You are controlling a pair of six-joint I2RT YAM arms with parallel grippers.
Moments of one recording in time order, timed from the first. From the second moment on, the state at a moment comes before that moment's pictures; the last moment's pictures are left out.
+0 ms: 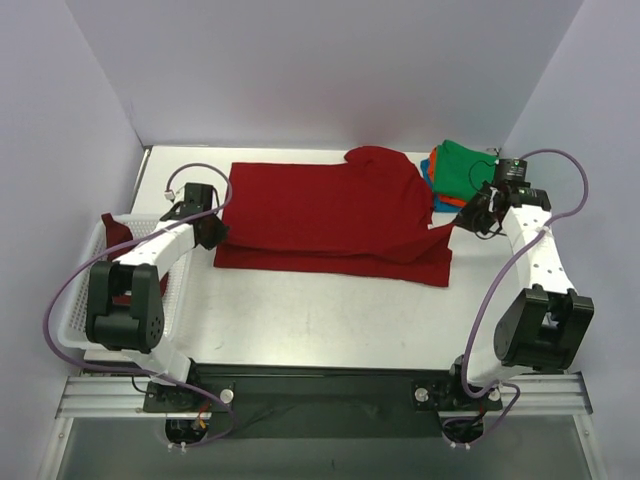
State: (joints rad) left arm -0.12 1.62 1.05 -0.38 -0.16 -0.81; right arm -0.17 1.49 1.29 -0.77 -0.10 0.60
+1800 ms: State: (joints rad) left arm -0.10 1.77 1.16 -0.39 -0.17 -0.83; right arm -0.10 1.80 1.51 -0.73 -0.05 0.58
